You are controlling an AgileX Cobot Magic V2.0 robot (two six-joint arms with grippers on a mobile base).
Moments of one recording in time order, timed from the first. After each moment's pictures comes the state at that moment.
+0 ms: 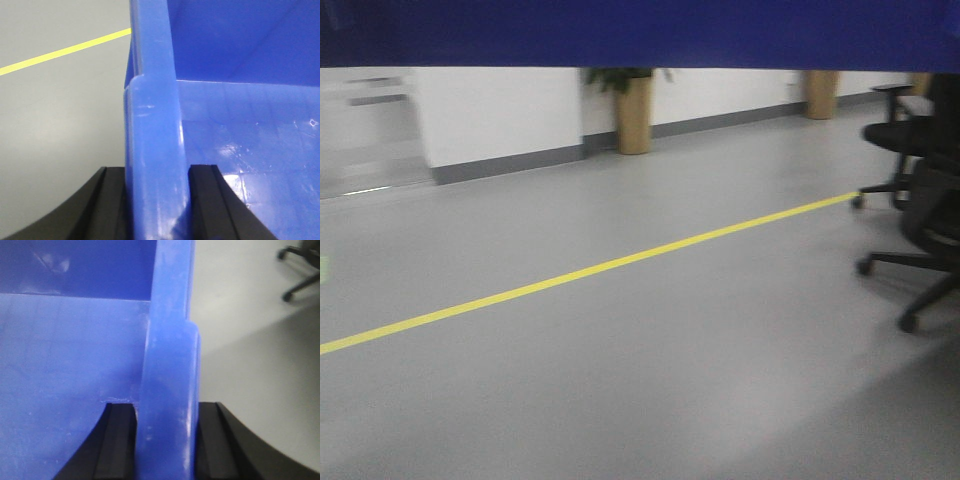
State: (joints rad) left arm -0.13 1.19 -1.63 -0.04 1.09 -0.16; right arm 0.18 1.20 -1.66 0.07 1.22 0.05
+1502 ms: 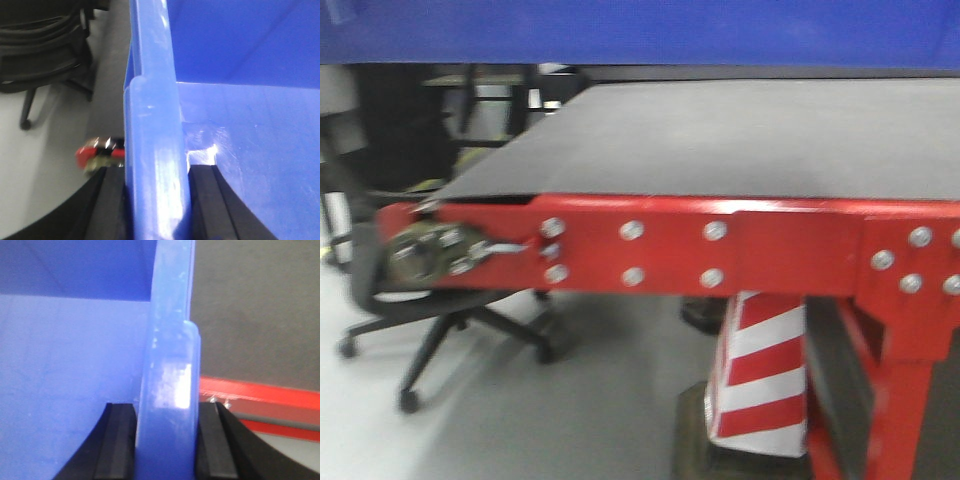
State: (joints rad) left arm -0.13 1.19 -1.63 -0.04 1.08 -0.16; right arm 0.18 1.20 -1.66 0.07 1.22 0.06
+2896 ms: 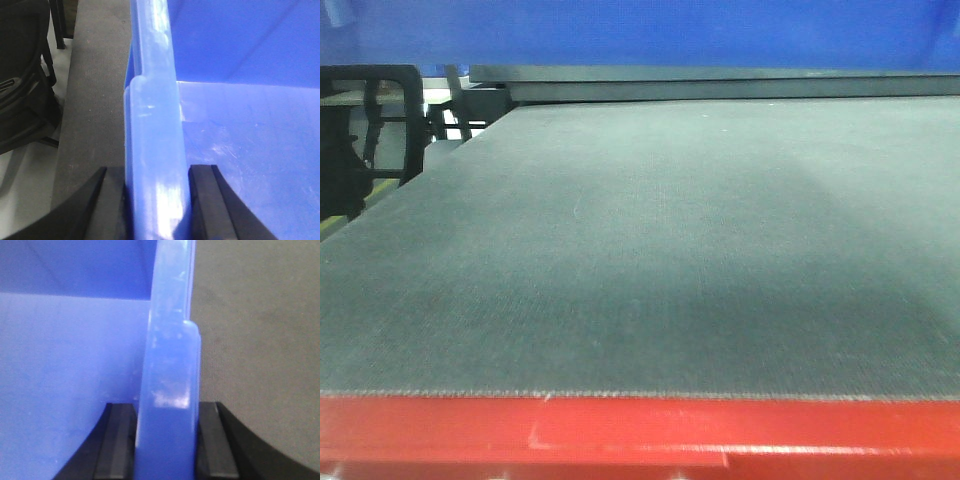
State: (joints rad) left arm -0.13 1.19 -1.63 -0.04 1.08 -0.16; right arm 0.18 1.20 -1.66 0.07 1.22 0.06
